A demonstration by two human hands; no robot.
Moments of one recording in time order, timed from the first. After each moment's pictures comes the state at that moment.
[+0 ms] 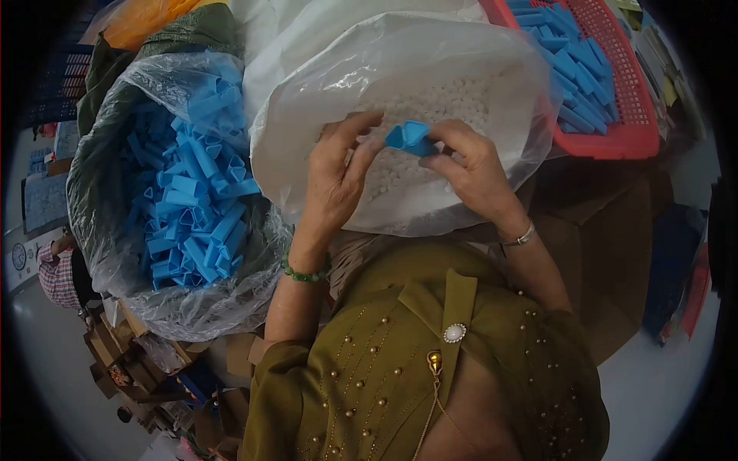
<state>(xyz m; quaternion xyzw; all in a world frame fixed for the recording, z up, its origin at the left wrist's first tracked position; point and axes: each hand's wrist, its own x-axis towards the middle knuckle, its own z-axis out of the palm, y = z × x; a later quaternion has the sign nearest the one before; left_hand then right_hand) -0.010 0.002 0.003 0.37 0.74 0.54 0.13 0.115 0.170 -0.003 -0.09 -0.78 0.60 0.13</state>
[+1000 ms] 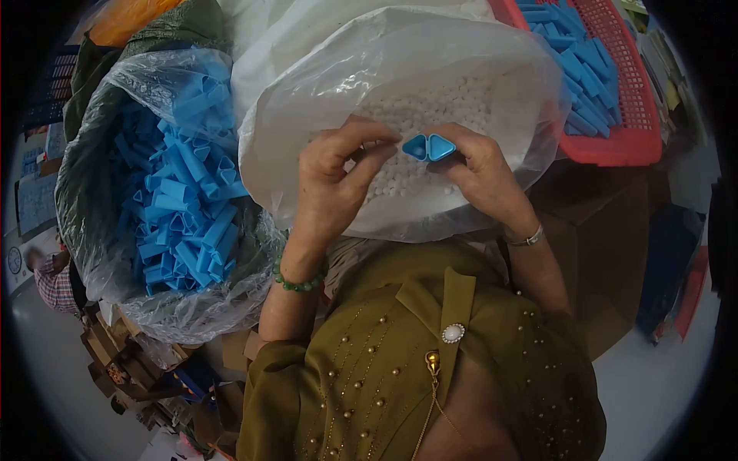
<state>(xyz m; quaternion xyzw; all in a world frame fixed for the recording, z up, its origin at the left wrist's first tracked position) -0.007 0.012 0.021 0.36 0.69 0.59 0.18 0.113 0.183 -0.001 -0.10 -0.80 0.59 0.07</state>
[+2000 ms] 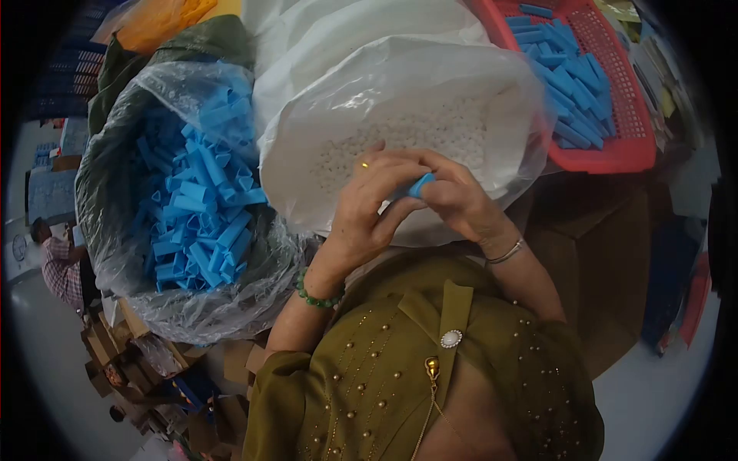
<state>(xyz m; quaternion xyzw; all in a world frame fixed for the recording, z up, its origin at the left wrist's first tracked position) 0.018 0.007 0.029 0.51 0.70 0.48 0.10 0.116 0.157 0.004 -0.05 -0.38 0.92 -0.03</state>
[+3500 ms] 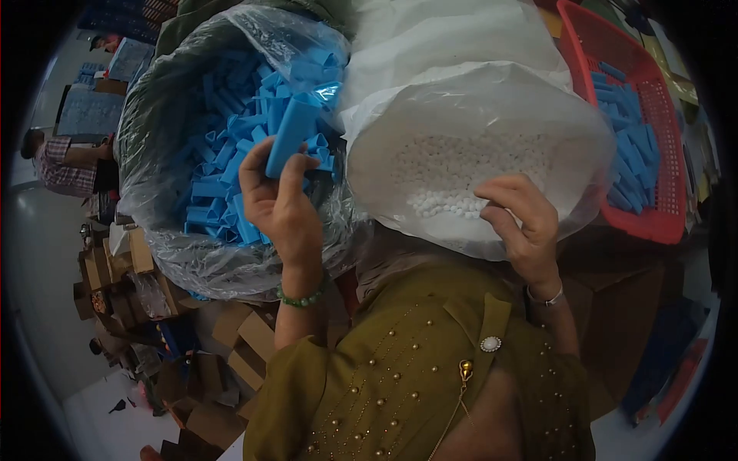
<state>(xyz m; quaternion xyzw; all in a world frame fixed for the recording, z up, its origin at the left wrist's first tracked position) -0.014 -0.089 0.055 0.08 0.63 0.76 -0.13 0.117 0.147 0.041 0.00 -0.82 0.54 0.16</state>
